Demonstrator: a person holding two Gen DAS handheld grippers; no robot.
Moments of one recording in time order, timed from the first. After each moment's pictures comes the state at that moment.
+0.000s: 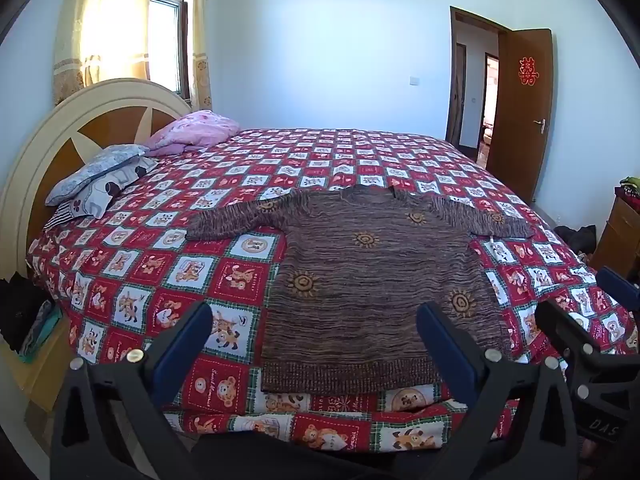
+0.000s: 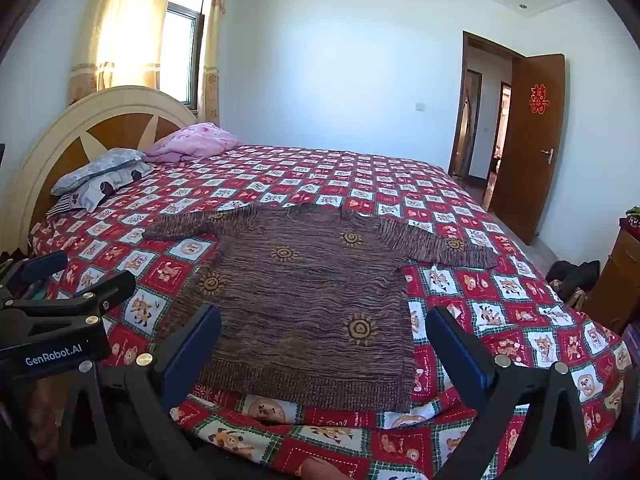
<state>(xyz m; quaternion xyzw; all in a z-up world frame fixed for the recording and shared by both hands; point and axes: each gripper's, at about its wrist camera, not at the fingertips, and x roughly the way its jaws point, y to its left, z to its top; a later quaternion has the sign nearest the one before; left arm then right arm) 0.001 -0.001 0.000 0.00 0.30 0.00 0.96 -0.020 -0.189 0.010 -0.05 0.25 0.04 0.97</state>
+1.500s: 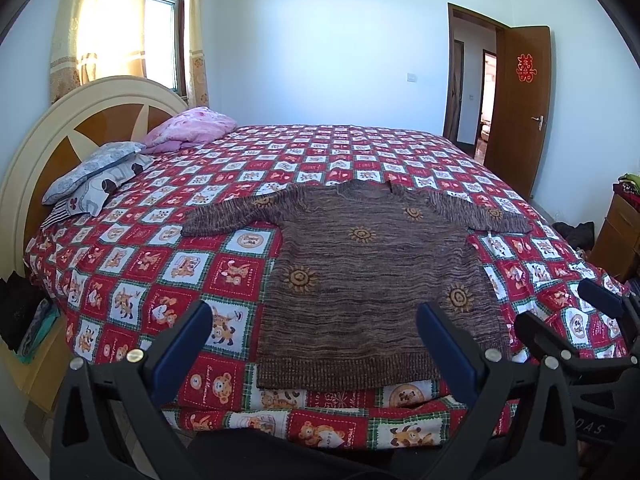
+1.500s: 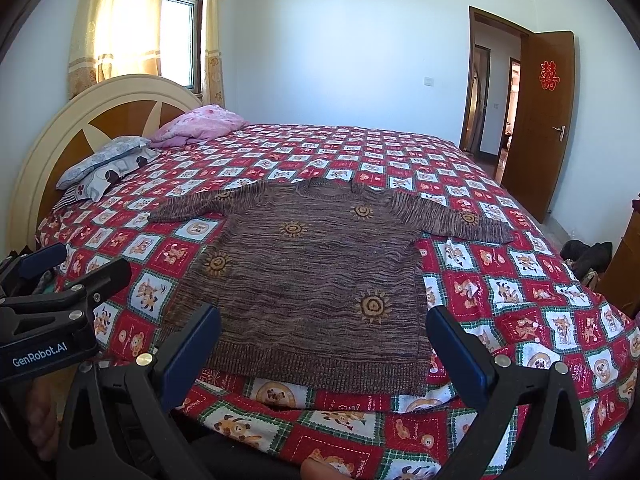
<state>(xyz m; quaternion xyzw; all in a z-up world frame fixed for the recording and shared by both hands) 0.000 -0.008 -0.005 0.00 0.29 0.00 0.96 -0.010 -0.192 -0.010 -0.03 0.29 0.06 0.95</state>
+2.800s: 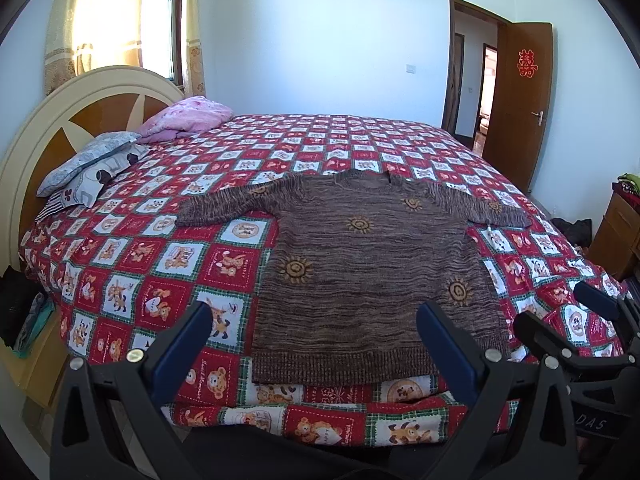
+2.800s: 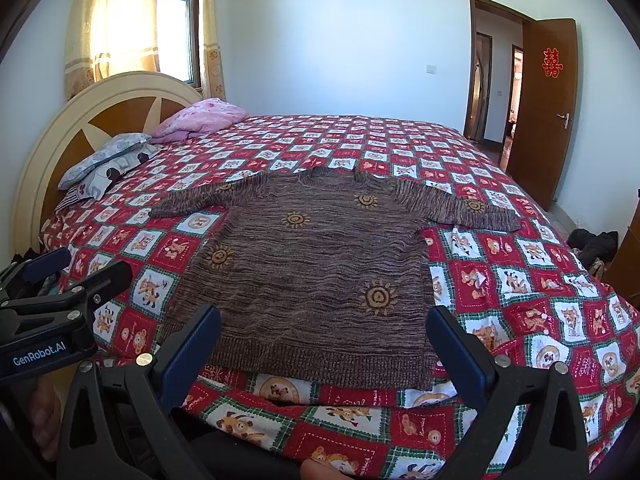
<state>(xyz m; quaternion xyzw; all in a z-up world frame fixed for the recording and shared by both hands) 0.001 -0.013 -0.022 0.00 0.31 -0.01 0.95 -0.001 -0.195 -0.015 -0.02 0.31 0.07 0.95</state>
